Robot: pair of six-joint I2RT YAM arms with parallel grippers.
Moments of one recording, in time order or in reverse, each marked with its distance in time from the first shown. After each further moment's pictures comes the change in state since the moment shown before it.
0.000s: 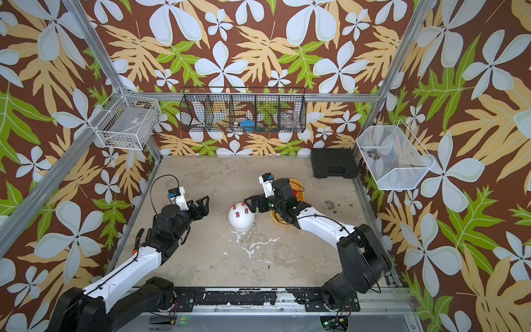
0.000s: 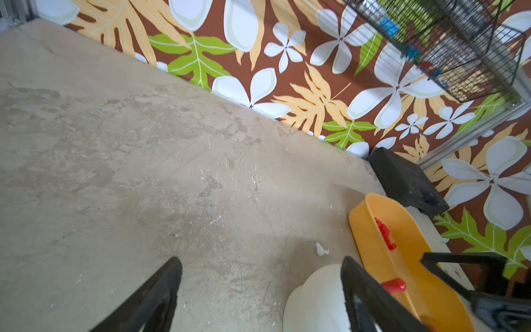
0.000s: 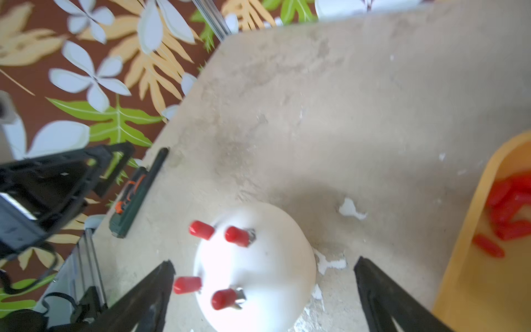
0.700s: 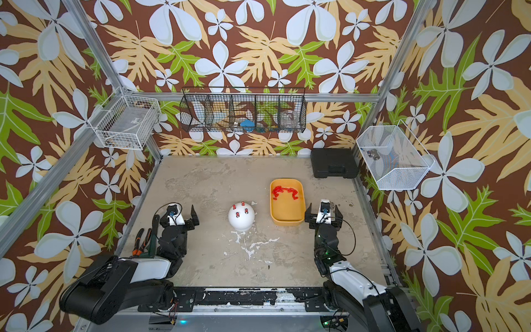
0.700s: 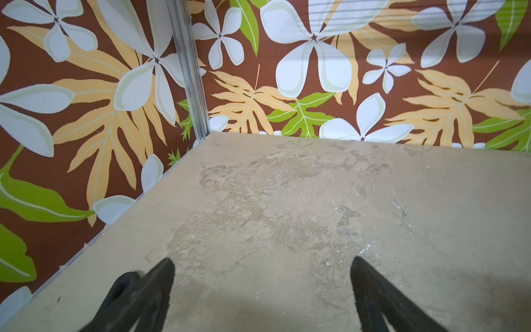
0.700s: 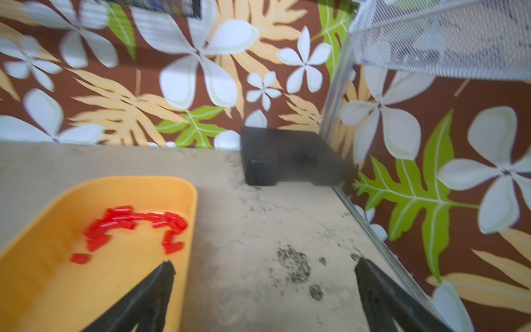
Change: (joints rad) left arm 0.042 0.339 -0.373 0.888 -0.440 0.491; right arm -0.320 -0.447 -0.861 0.763 0.847 -0.479
